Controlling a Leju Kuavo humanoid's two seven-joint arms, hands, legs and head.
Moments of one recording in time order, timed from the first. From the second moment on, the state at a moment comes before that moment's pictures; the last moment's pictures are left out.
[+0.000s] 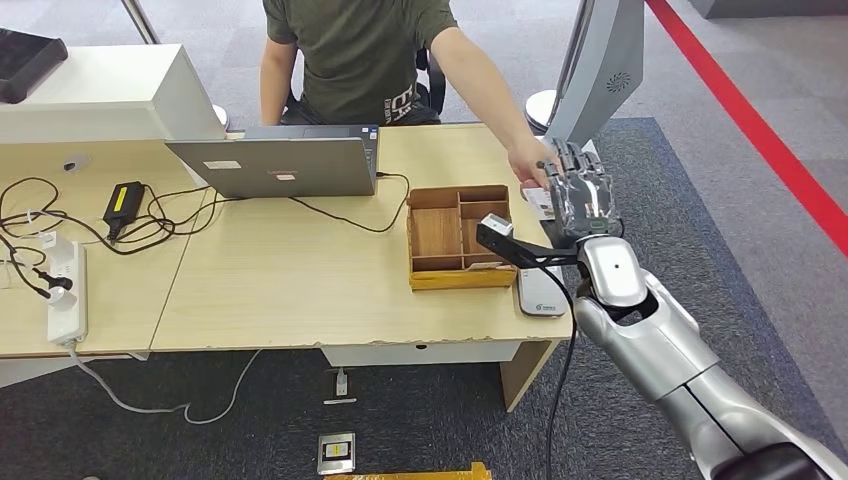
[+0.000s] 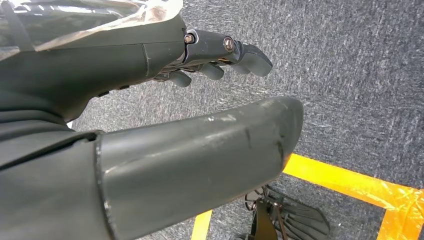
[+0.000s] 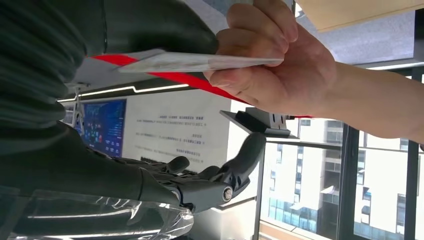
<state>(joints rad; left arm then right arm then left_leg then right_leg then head) -0.11 0.19 -0.97 -0.17 1.13 0.43 -0.08 -0.69 -0.34 0.67 -1.10 1.21 -0.17 0.41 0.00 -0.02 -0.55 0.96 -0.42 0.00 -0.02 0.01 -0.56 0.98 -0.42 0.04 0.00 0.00</state>
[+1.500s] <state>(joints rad) -0.11 0.19 -0.98 -0.17 1.14 0.45 -0.05 -0.67 -0.32 0.70 -0.94 1.15 -0.17 0.38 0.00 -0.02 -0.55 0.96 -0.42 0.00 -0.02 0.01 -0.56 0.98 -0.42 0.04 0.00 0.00</state>
